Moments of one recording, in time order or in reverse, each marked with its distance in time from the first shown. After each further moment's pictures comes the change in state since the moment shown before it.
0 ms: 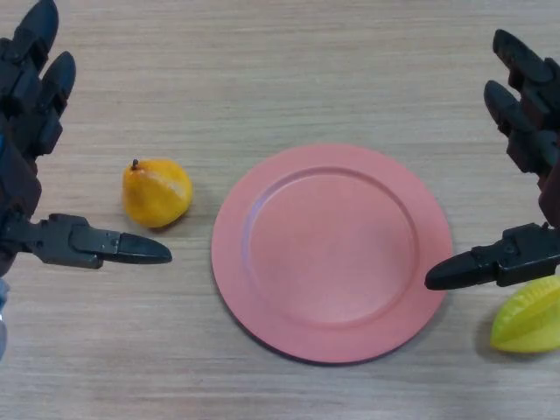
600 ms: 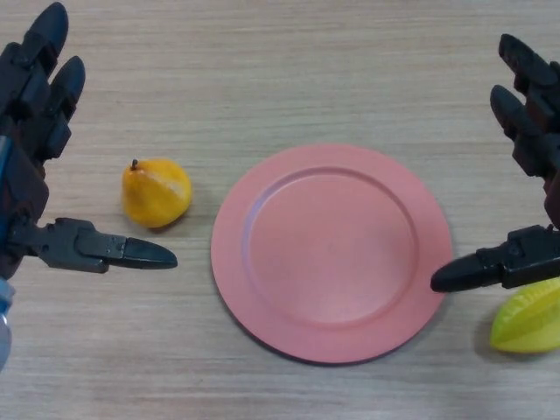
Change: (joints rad) left arm 0.005 0.000 -0.010 -0.013 -0.013 0.009 0.000; right arm 0.006 -0.020 -0.007 0.014 -0.026 0.004 0.046
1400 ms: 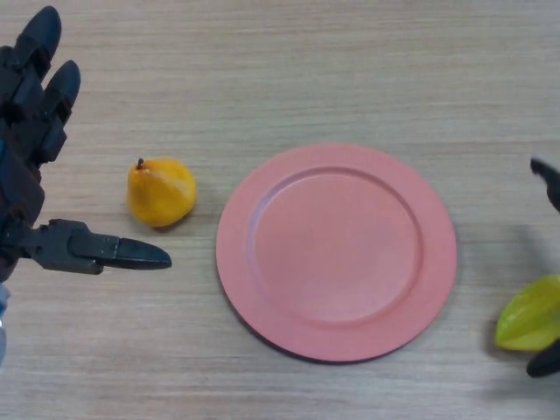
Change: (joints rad) left arm 0.005 0.002 0.018 -0.002 -0.030 0.020 0.000; right arm 0.066 -0.125 -0.194 0.727 -0.292 -0.738 0.242
